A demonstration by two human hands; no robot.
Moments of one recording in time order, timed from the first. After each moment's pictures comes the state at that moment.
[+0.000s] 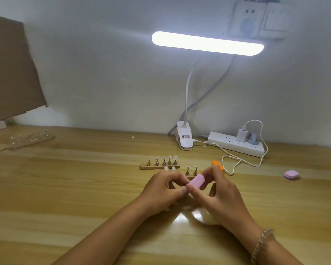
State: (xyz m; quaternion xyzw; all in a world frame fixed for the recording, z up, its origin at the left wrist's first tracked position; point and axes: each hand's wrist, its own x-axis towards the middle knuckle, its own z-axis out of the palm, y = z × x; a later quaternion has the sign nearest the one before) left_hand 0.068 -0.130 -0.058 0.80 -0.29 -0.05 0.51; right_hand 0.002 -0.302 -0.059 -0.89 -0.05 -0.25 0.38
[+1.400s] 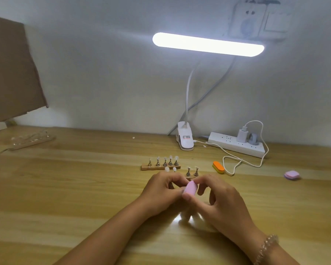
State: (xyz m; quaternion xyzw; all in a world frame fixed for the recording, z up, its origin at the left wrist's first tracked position) left_hand 0.077 -0.127 -0.068 0.79 -0.31 -0.04 0.52; right_hand -0.005 -0.299 -0.059 -0.92 -0.06 -0.26 0.29
